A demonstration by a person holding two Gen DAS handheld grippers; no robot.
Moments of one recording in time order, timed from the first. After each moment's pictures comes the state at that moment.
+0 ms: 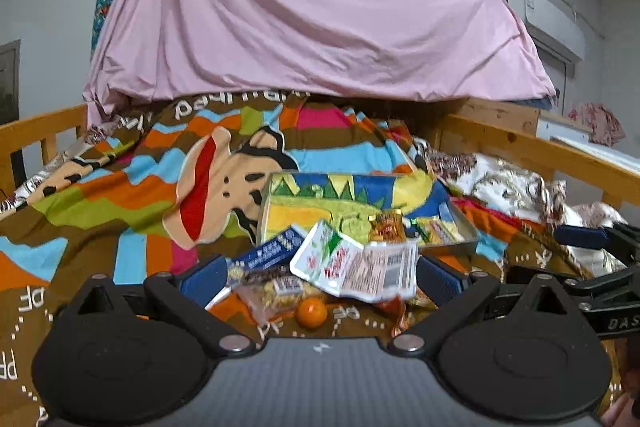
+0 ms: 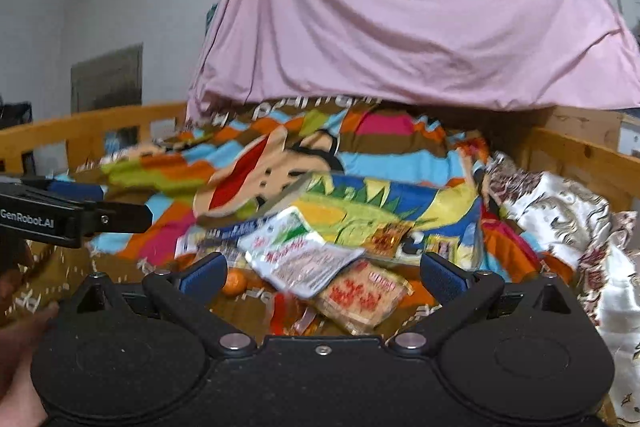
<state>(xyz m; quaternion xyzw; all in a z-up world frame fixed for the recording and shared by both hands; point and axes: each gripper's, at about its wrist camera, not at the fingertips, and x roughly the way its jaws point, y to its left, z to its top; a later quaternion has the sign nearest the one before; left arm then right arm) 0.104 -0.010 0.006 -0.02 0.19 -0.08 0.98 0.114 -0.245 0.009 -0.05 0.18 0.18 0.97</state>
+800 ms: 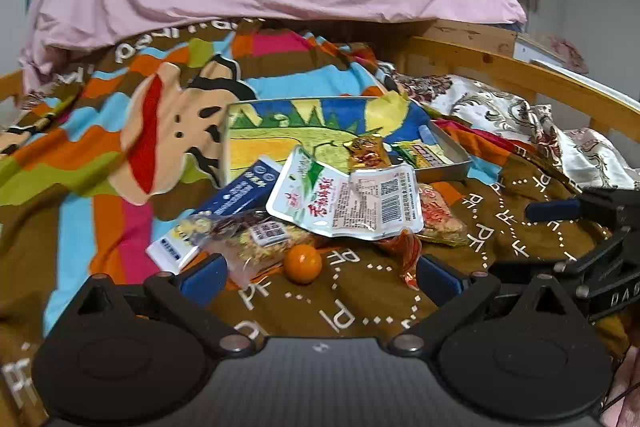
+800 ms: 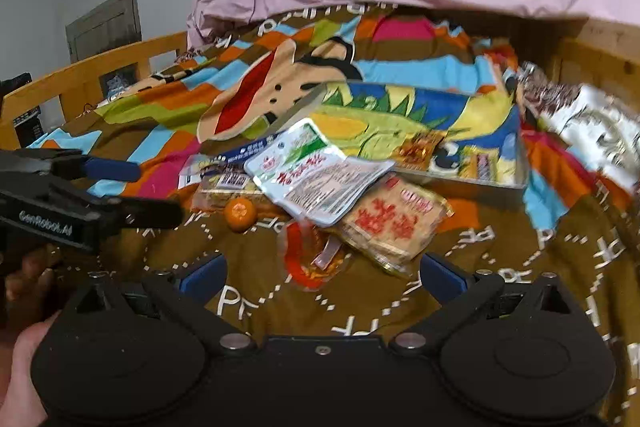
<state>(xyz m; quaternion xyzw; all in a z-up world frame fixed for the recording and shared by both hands) 0.162 0.000 -0.035 0.02 0.28 -0.17 0.94 0.164 -0.229 -0.033 -0.02 0.31 0.20 0.93</state>
